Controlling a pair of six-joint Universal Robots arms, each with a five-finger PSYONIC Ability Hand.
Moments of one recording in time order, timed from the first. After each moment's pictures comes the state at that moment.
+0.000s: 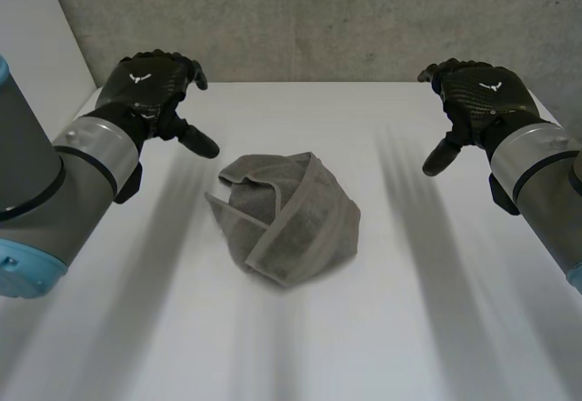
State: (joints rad) left arm 4.29 -1.81 -1.42 3.19 -1.53 3.21; right arm 1.95 -1.36 1.44 0.03 1.56 3.02; left_hand 0.47 0.39 0.23 0.24 0.17; right_hand 0.24 0.25 0.23 0.25 0.06
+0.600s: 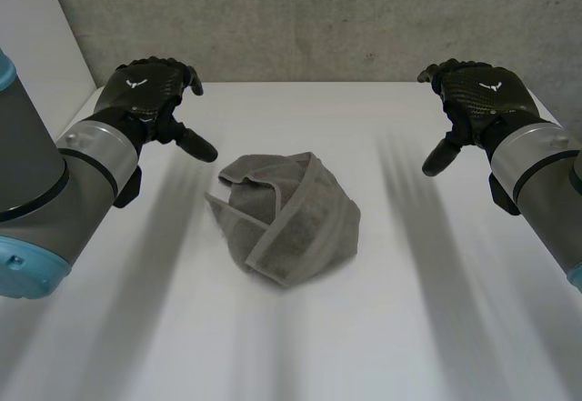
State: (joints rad) left arm 4.29 -1.82 -1.42 3.17 -1.56 3.18; right arm 1.95 -1.36 1.44 0.03 1.56 3.03; left_hand 0.47 0.36 0.23 0.24 0.14; right_hand 0.24 0.25 0.23 0.25 0.06
